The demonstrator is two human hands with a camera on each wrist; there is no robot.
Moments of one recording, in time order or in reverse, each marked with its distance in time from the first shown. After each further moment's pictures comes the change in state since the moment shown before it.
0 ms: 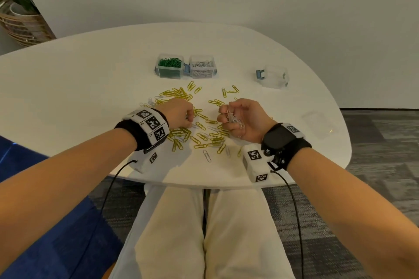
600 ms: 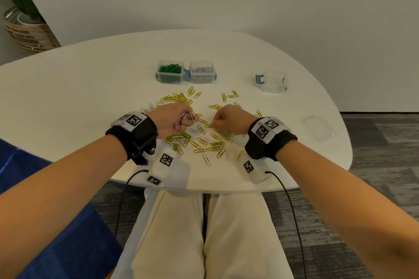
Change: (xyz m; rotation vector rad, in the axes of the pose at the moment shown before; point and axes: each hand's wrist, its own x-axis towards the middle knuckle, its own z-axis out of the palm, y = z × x) left_hand -0.006 -0.005 0.001 -1.425 -0.180 -0.239; right_hand 0.017 -0.011 0.028 -1.495 0.412 -0.056
